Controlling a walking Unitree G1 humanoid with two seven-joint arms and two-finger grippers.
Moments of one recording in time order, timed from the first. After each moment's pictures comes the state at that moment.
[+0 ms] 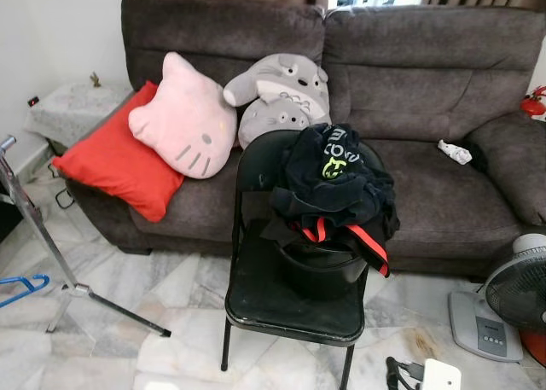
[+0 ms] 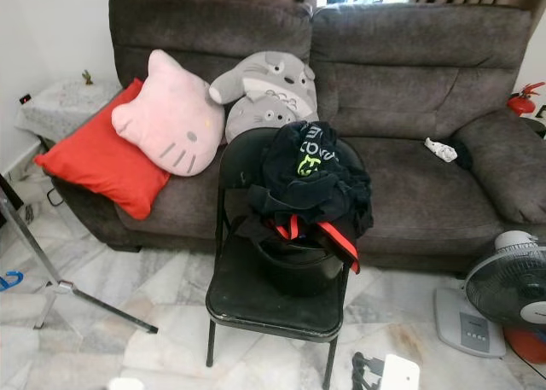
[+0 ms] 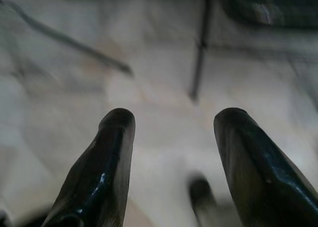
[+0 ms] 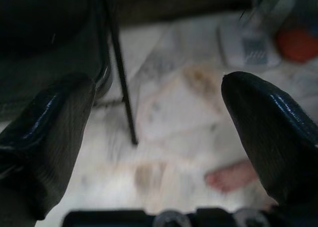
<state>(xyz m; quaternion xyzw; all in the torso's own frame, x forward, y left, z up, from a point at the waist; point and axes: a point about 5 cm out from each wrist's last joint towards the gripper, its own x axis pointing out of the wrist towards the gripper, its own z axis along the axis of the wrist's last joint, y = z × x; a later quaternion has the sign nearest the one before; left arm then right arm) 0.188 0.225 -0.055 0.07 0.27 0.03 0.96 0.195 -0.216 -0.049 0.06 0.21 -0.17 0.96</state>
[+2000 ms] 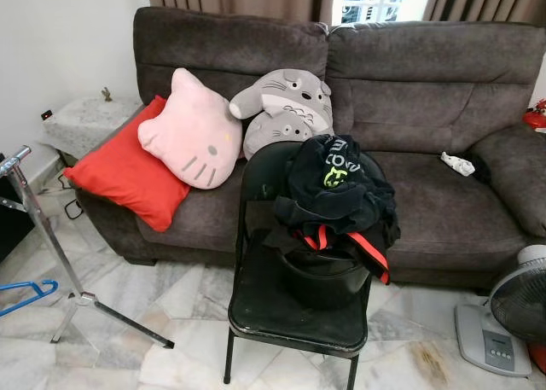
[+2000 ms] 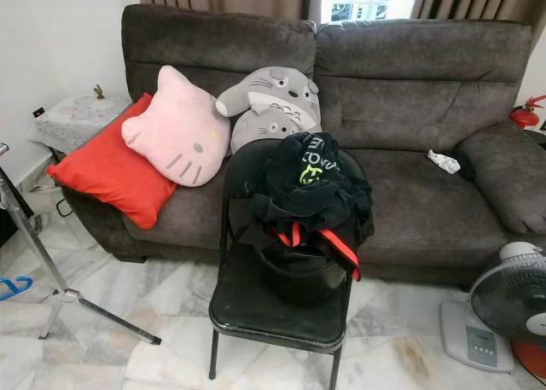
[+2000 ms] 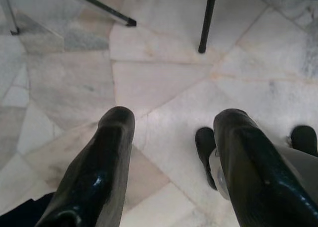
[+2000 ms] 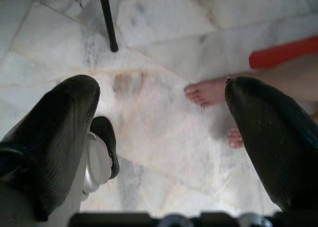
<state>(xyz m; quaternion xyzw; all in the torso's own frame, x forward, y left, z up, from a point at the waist) 0.149 0.249 -0.075 0.07 0.40 0.02 0.91 0.123 -0.225 -0.096 0.05 0.45 -0.17 0.87</state>
